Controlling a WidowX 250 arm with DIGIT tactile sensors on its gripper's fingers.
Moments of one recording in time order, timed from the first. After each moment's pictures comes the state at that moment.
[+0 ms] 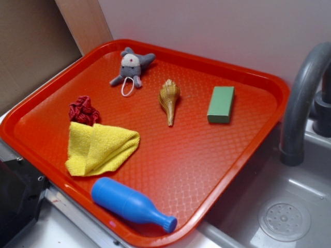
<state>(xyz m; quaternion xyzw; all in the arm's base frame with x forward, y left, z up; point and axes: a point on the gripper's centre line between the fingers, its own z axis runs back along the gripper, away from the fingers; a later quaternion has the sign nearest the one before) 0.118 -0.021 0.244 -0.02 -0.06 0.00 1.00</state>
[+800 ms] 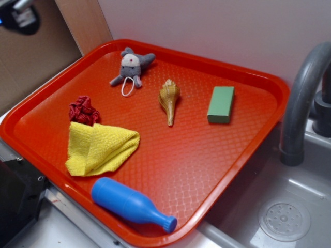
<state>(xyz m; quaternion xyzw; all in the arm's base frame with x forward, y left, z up) 0.155 -0.058 0.222 -0.03 -0.03 0.03 1.00</state>
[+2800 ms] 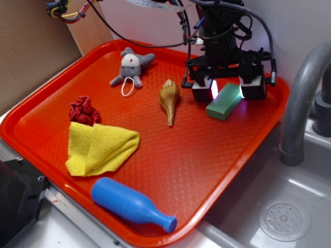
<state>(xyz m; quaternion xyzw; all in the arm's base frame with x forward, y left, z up) 0.329 -0.167 0.024 -0.05 -0.03 0.19 0.98</state>
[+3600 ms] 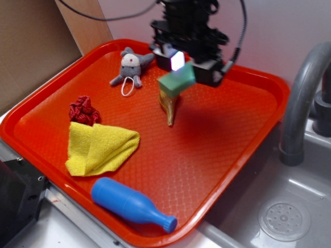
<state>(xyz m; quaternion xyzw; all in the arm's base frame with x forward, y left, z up) 0.280 -0.135 0.102 0.01 0.01 -0.01 1.00</state>
